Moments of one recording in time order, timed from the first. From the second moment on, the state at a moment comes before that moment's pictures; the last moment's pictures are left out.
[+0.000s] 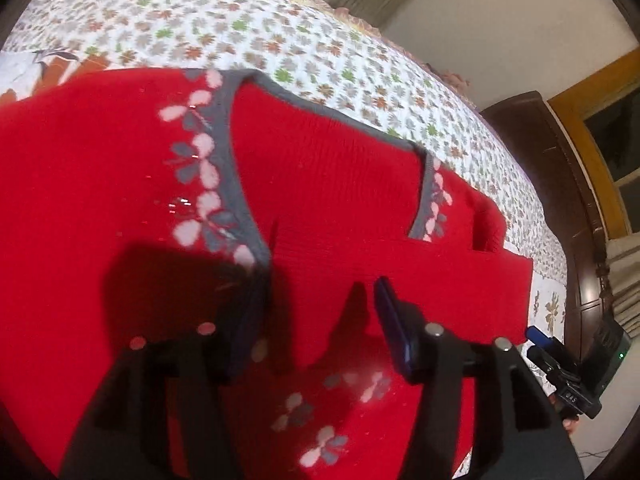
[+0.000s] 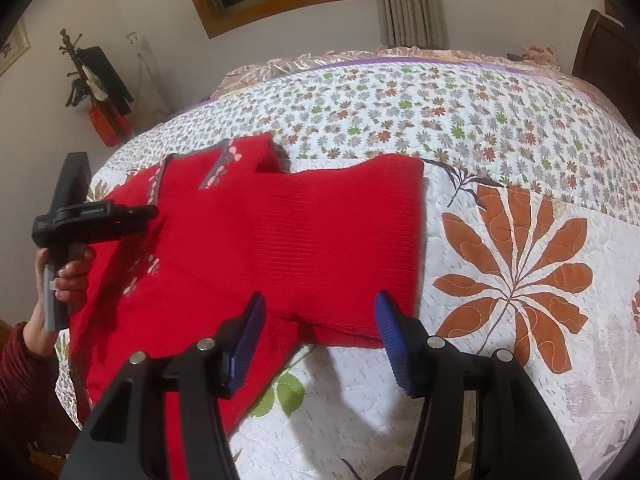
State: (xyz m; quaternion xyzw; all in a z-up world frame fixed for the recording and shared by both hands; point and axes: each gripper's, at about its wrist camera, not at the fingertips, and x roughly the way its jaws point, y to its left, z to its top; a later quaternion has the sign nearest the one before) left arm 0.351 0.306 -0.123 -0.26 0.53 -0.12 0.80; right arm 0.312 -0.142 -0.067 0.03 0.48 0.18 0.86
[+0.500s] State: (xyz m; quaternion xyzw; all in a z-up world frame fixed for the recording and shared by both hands) left arm 0.332 0.302 -0.084 -0.26 0.47 -0.12 0.83; right arm 0.311 -0.138 -0.066 0.03 0.48 0.19 0.86
